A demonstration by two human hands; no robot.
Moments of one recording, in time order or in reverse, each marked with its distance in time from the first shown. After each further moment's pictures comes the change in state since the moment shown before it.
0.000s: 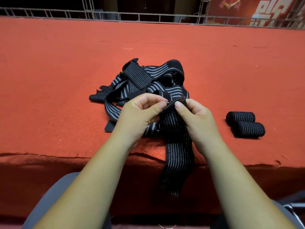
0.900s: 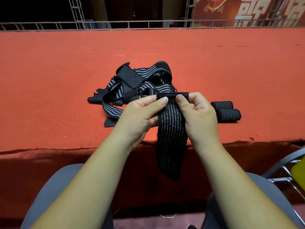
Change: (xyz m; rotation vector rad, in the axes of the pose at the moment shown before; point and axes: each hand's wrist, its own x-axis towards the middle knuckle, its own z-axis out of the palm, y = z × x) left_hand -0.054 0.034 0.041 -0.165 -0.155 -0.088; right_hand -0.068 -0.036 -0.009 0.115 0.214 -0.137
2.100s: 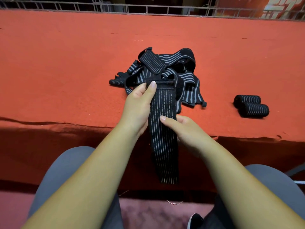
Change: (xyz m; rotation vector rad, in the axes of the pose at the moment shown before) left_hand -0.013 -0.017 -0.067 -0.054 0.339 0.068; right_hand -0.041 0.043 0.053 -0.087 -0.543 0.509
